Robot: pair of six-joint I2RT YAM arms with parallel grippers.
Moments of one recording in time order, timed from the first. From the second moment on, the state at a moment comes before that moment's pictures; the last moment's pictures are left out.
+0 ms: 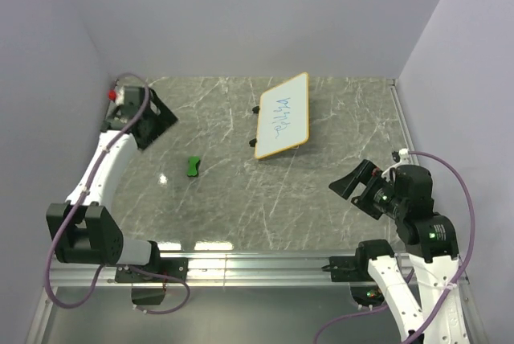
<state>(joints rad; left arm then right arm) -0.04 1.37 1.25 -0.67 -0.18 -0.77 0.09 0.51 0.90 -1.07 -0.31 0.72</state>
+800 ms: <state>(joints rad) -0.38 1.63 1.07 -0.61 -0.26 -0.68 0.11 0.39 0.97 -1.24 -0.40 0.61</state>
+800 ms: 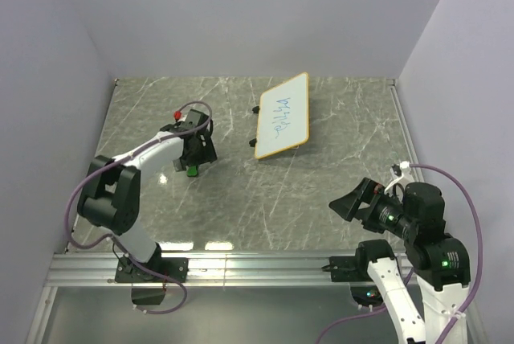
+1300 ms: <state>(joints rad) -0.29 1.73 1.12 -0.53 -0.23 -0.56 0.11 0.50 0.93 -1.15 -0.35 0.68</state>
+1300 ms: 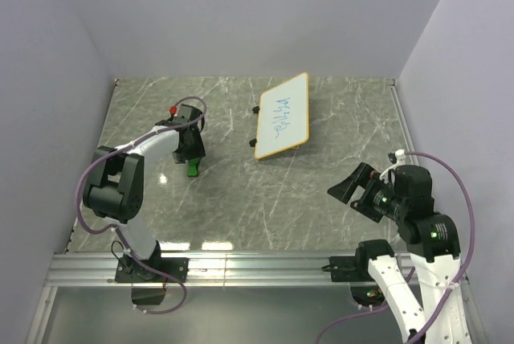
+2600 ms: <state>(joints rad) -0.26 1.73 1.06 -0.47 -0.14 -0.51 0.07 1.34 1.48 -0.92 -0.31 0.65</state>
